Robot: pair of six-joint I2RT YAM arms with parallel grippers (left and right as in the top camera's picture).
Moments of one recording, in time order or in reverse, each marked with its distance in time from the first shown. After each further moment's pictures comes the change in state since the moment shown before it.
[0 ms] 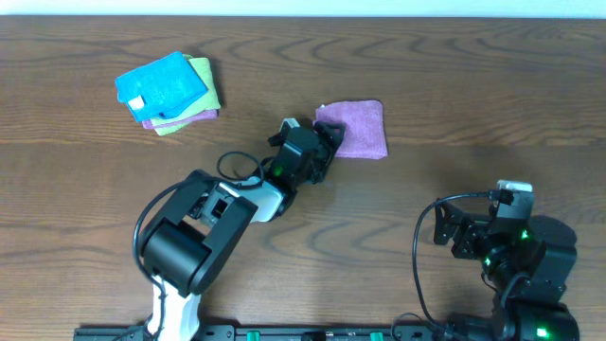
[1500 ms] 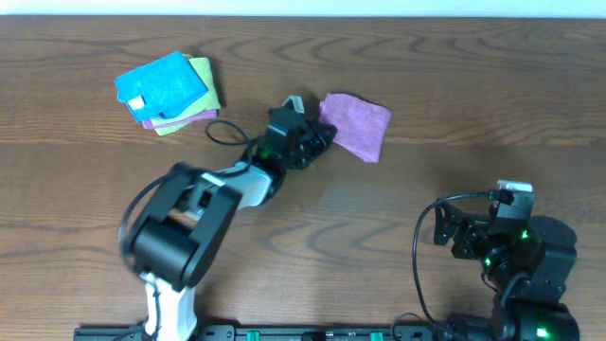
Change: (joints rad) left arm 0.107 -0.045 0.063 -0.070 0.216 0.402; right arm 0.000 0.000 0.000 0.000 0.000 0.000
